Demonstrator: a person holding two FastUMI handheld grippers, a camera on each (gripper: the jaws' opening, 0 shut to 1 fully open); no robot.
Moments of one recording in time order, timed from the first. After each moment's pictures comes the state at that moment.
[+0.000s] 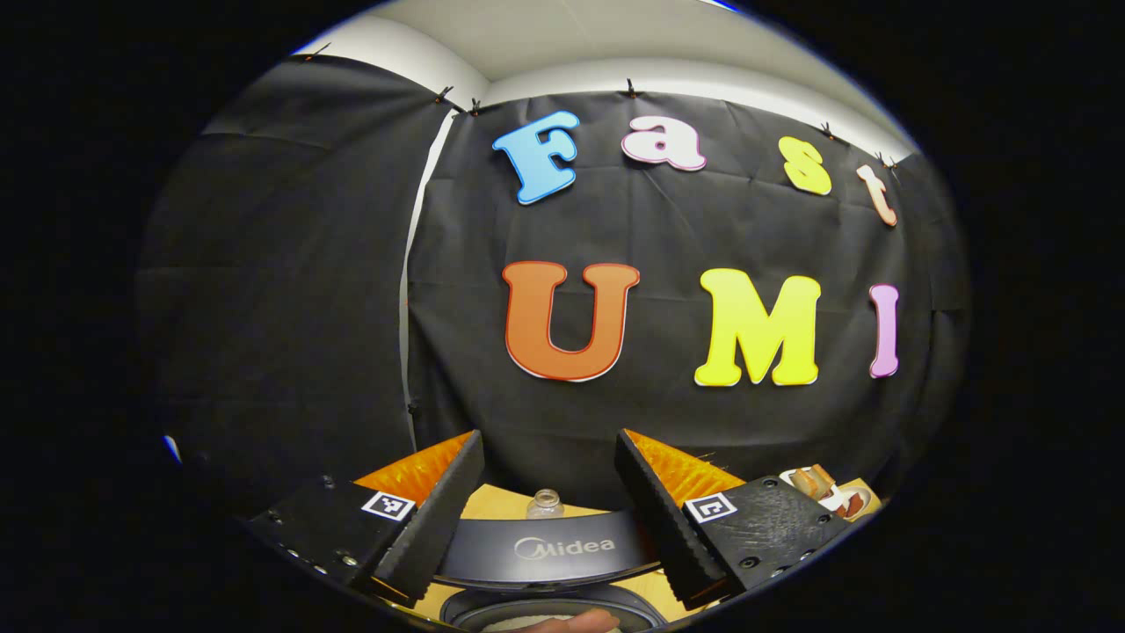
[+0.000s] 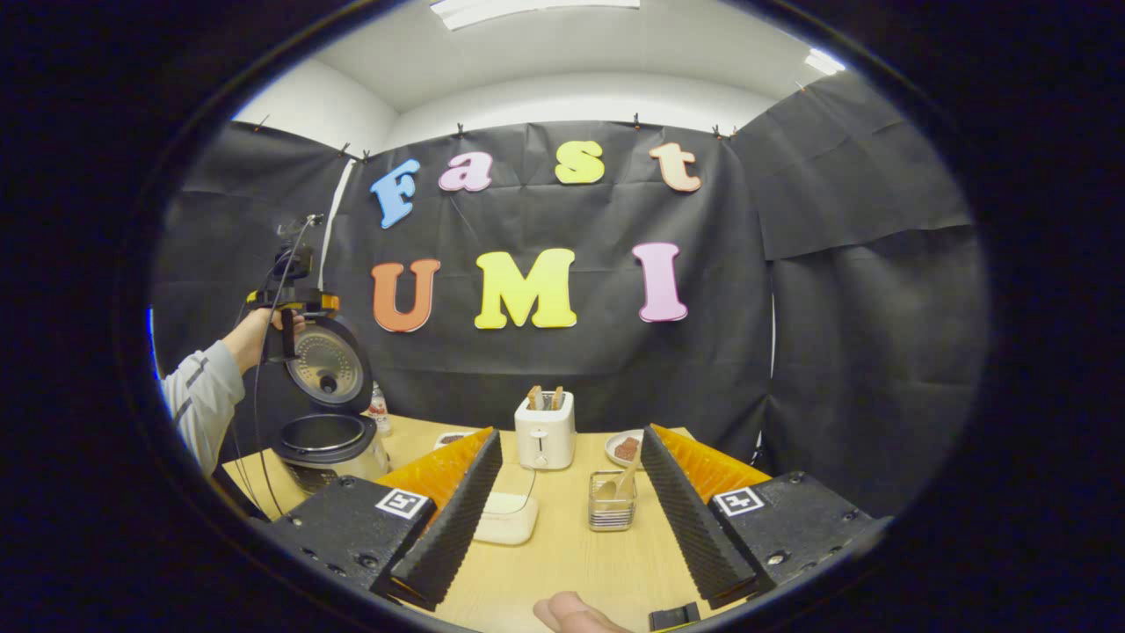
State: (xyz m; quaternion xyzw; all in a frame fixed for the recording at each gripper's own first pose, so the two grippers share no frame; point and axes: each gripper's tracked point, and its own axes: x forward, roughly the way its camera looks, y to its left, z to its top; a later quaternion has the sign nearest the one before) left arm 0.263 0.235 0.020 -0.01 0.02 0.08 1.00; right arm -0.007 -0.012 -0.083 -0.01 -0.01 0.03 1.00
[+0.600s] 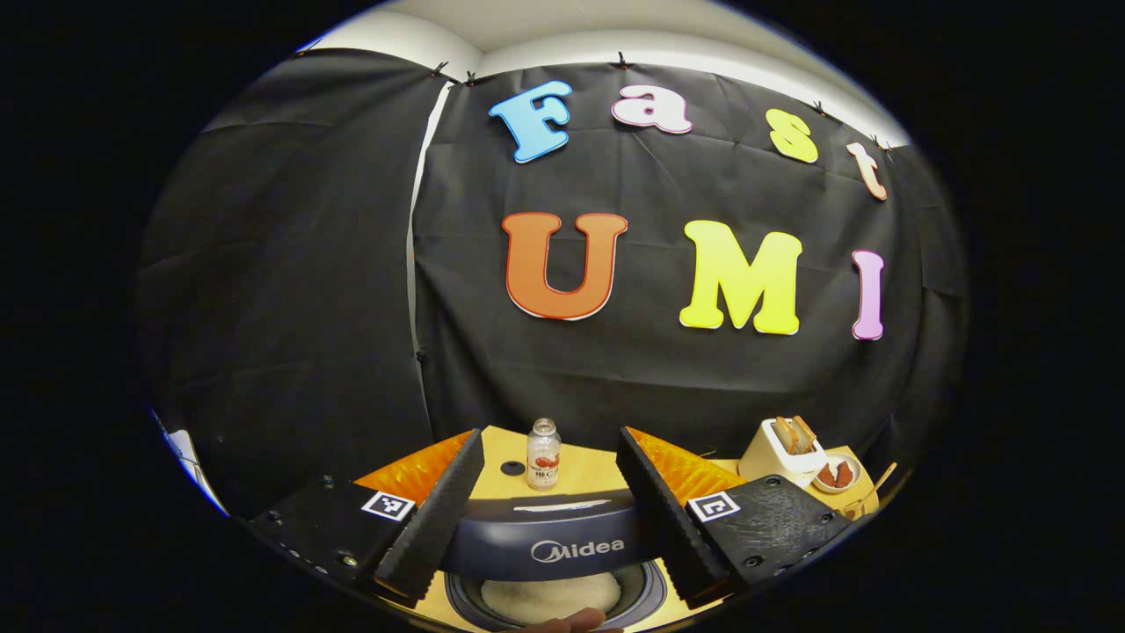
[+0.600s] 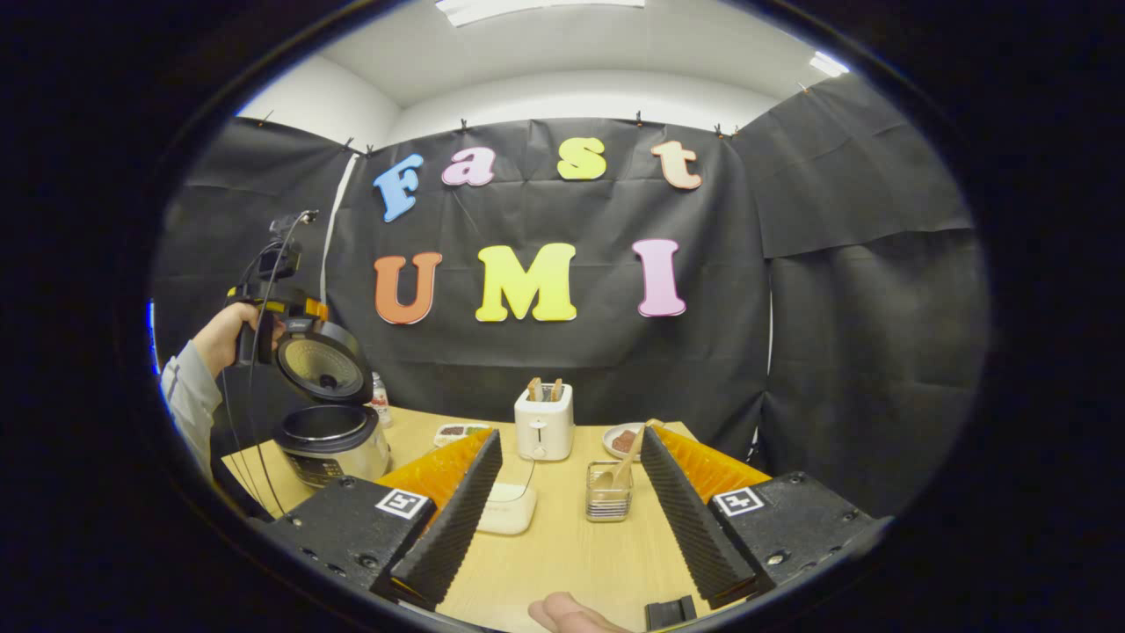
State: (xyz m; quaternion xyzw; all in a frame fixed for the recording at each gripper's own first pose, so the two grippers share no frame) left arm 0.166 0.194 -0.038 -0.03 0.11 0.06 0.99; right arm -0.026 -0.008 -0.091 -0.02 0.00 0.04 1.00
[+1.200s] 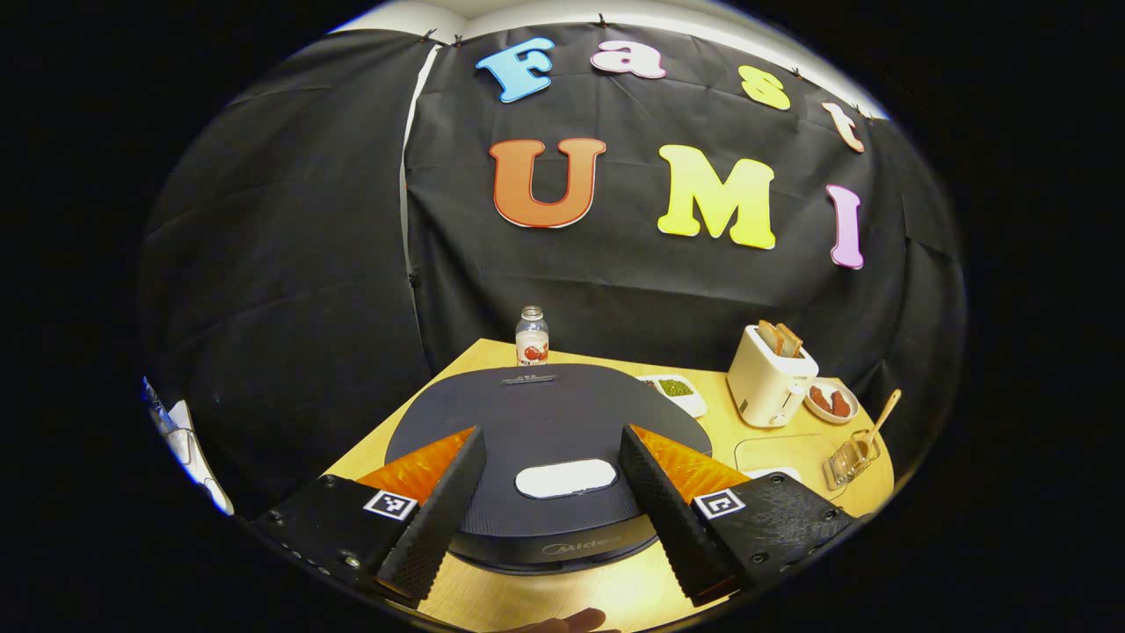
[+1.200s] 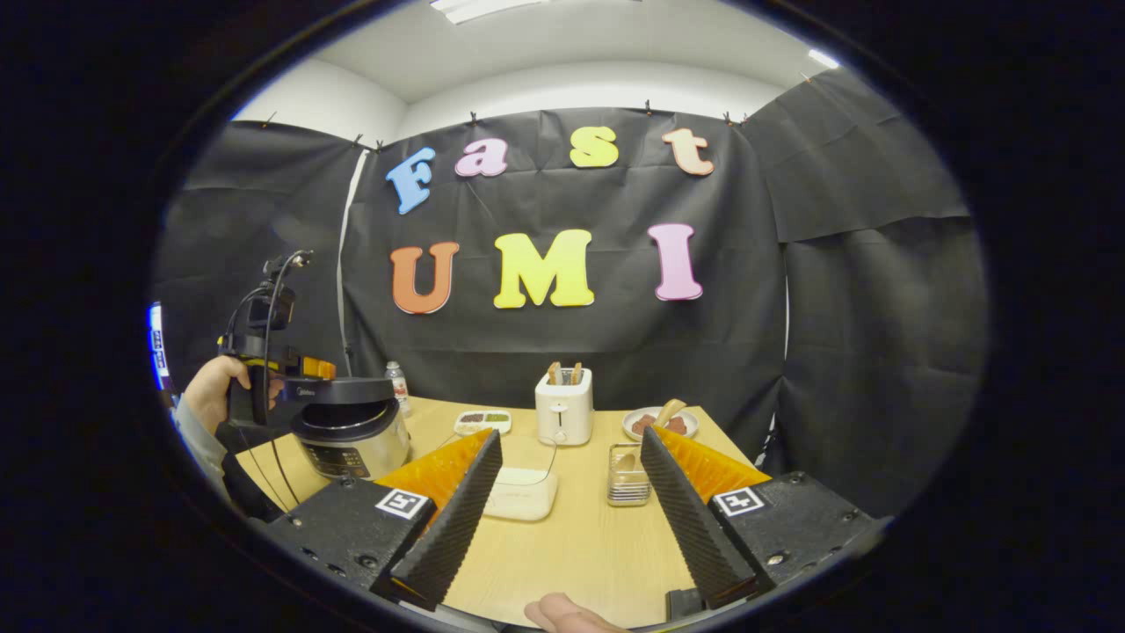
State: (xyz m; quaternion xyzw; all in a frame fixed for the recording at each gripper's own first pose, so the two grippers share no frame) left arm 0.089 0.169 -0.150 -0.01 0.21 0.04 0.98; right arm -0.031 0.008 -0.113 -0.01 0.02 0.06 1.00
